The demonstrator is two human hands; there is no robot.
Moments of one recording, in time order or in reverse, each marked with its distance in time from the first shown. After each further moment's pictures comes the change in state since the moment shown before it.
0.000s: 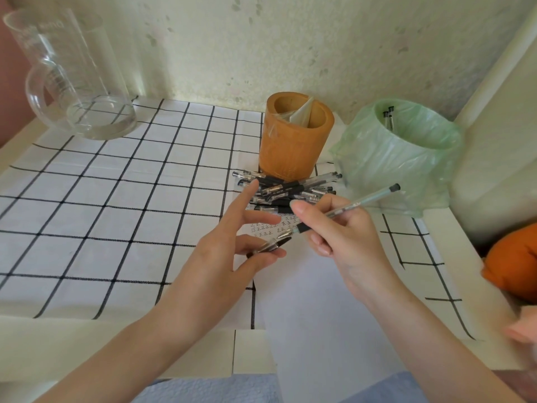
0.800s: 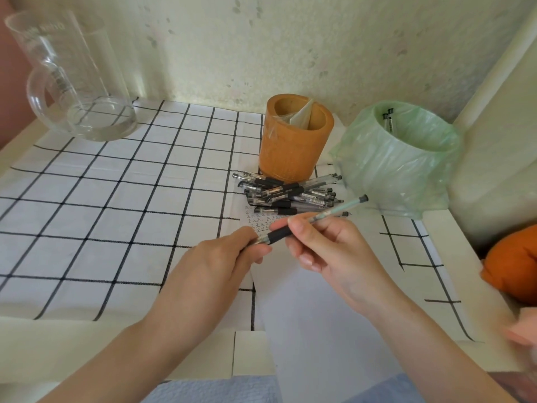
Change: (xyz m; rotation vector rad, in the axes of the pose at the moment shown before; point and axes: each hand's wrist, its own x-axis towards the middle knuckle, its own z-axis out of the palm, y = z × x) left_hand -0.003 -0.005 -0.008 0.438 -0.006 0.014; right_hand -0.007 0.007 -0.003 0.010 -0.304 0.052
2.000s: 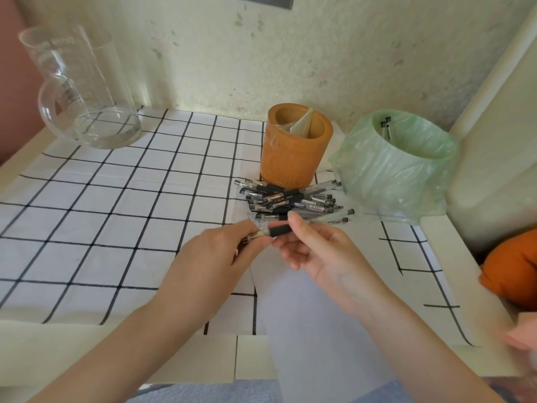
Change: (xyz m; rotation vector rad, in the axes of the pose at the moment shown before) left_hand 0.016 -0.008 -0.002 0.126 0.061 0.004; right_hand 0.010 0.008 0.004 0.198 0.071 0.105
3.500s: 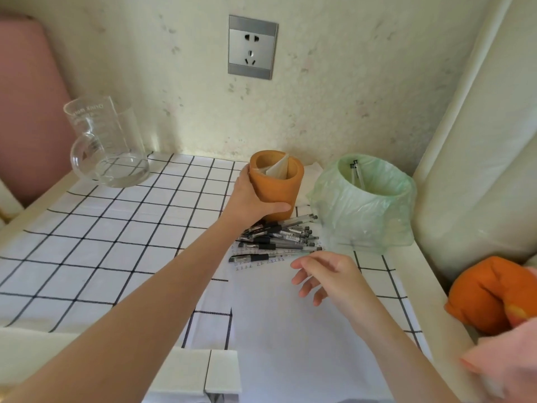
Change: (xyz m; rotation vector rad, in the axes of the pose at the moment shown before) left_hand 0.146 0.007 0.040 -0.558 0.081 -0.176; right_hand -0.028 -0.030 -0.039 -0.492 0.253 0.054
